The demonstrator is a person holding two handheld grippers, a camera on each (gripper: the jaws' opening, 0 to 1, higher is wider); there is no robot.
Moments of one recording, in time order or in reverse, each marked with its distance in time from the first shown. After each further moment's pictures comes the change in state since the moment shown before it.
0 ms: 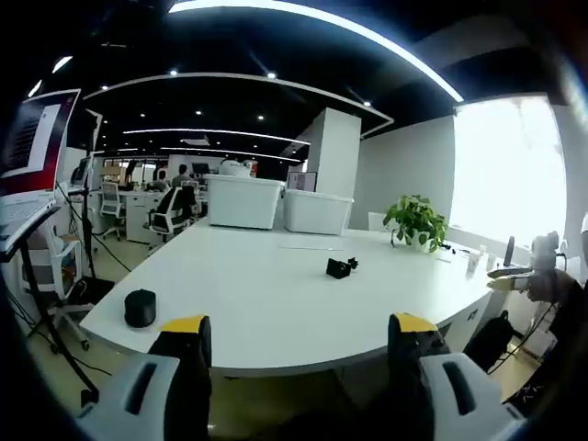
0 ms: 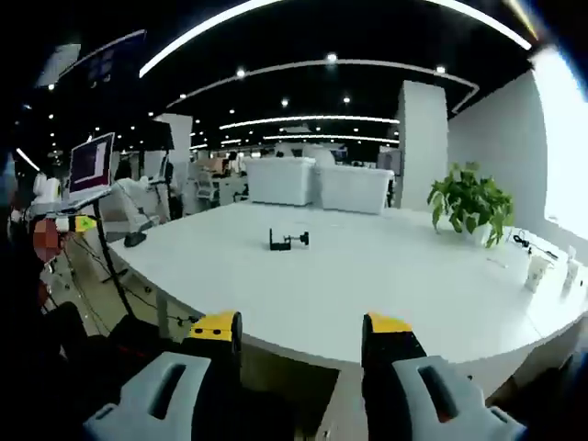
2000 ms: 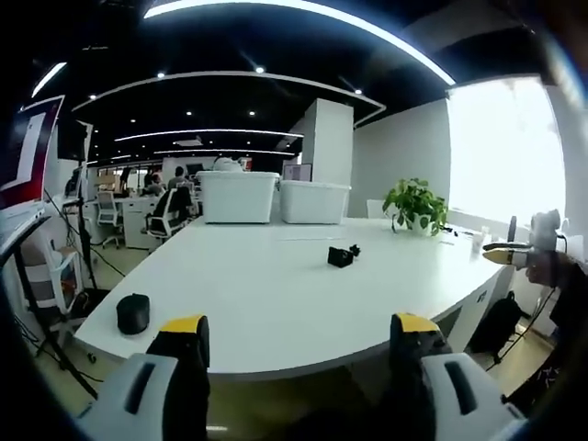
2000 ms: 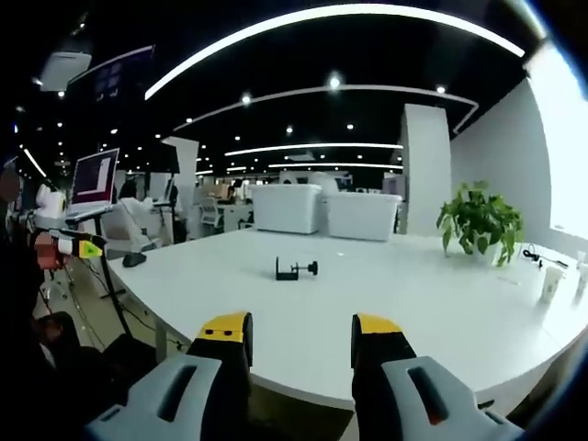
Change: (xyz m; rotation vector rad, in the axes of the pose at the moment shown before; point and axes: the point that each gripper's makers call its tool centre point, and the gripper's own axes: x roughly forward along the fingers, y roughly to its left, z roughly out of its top) left arm 0.029 -0.006 -0.016 0.090 0.029 -0.019; right arm 0.037 0.017 0.009 -0.090 -0.113 0.035
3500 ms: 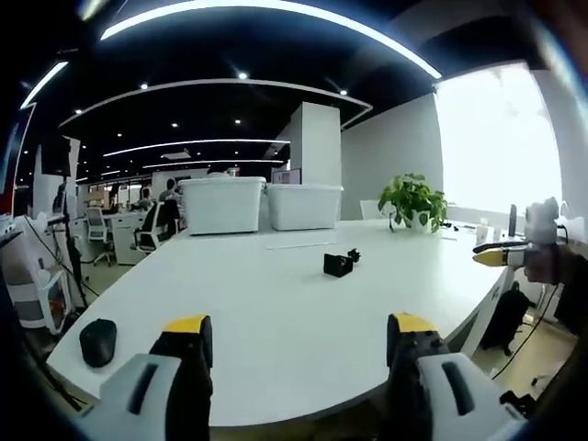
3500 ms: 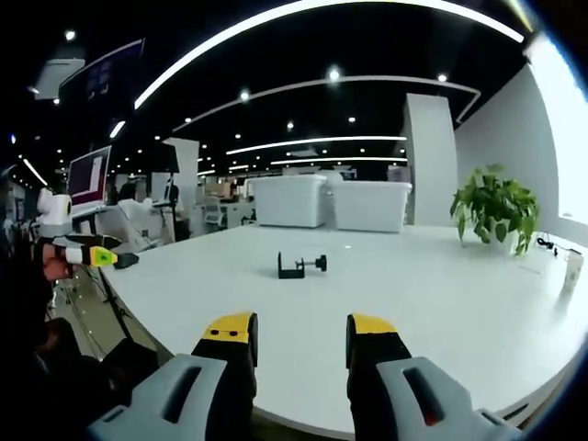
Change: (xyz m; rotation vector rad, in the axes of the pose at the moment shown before) left arm 0.077 -0.014 -0.004 0.054 -0.031 -0.033; right arm 0.065 0.008 -0.022 0.034 0.021 0.024
